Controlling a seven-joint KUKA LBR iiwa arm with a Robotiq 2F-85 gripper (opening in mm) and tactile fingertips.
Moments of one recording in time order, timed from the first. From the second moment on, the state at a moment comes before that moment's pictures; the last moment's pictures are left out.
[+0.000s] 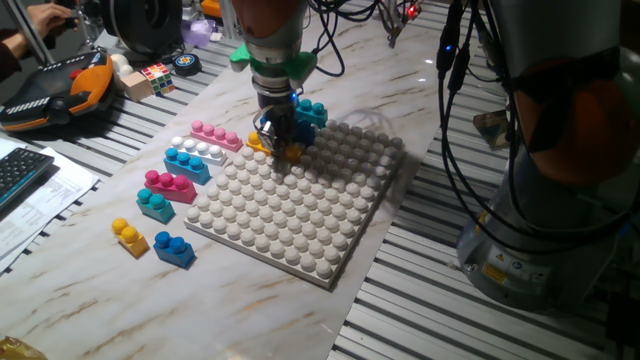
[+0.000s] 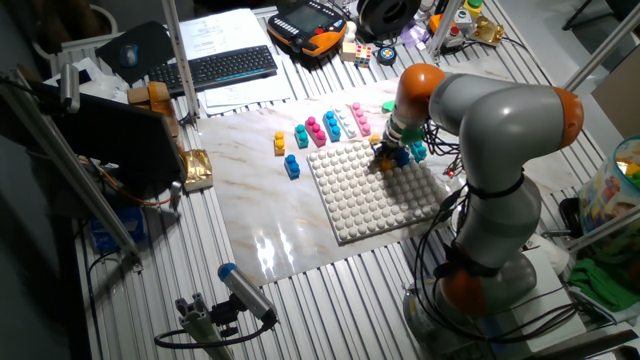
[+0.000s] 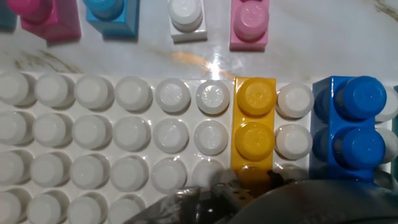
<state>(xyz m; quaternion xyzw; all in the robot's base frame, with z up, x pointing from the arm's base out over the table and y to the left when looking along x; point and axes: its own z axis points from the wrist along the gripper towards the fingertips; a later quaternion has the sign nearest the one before) 0.513 -0.029 0.055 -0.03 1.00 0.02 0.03</state>
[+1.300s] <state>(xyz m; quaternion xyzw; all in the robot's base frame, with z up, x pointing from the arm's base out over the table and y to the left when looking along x) 0.533 -0.017 0.112 0.00 1.00 -0.01 0.05</state>
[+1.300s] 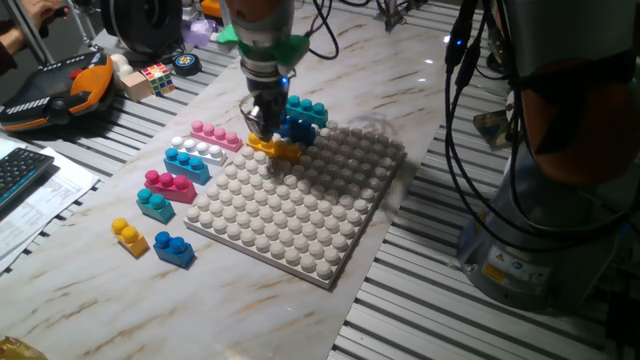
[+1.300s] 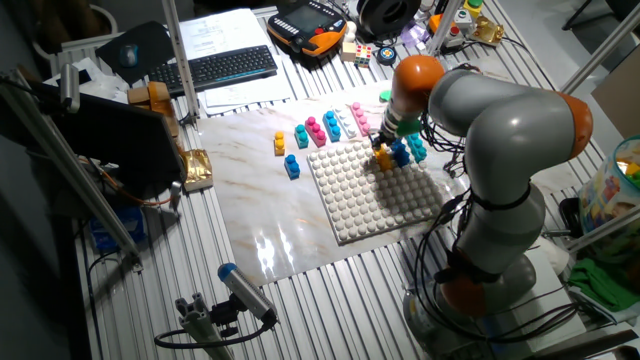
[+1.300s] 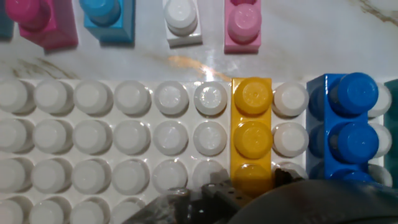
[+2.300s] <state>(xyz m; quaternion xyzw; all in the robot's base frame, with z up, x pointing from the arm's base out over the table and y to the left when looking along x) 0.599 -0.009 0.114 0.01 1.00 -0.01 0.05</state>
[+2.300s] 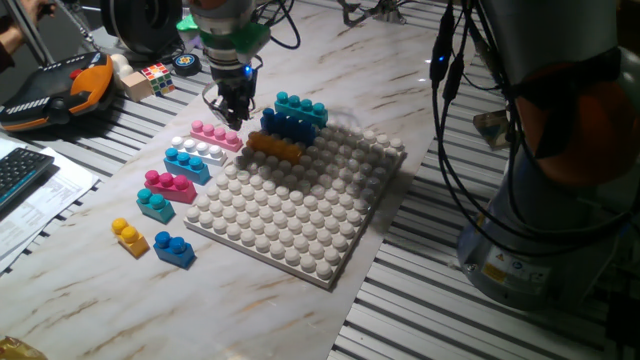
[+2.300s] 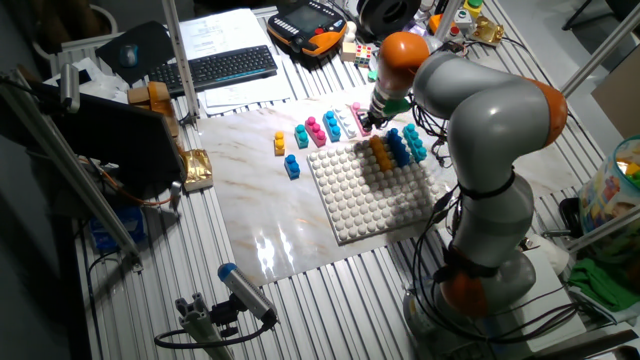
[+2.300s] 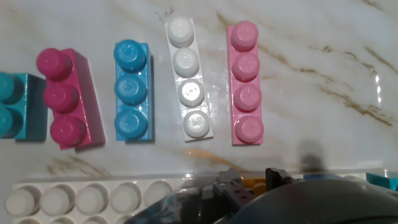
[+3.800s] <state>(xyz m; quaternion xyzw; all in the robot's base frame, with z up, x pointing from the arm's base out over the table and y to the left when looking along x) 0.646 -0.018 0.096 0.02 1.00 -0.01 0.05</state>
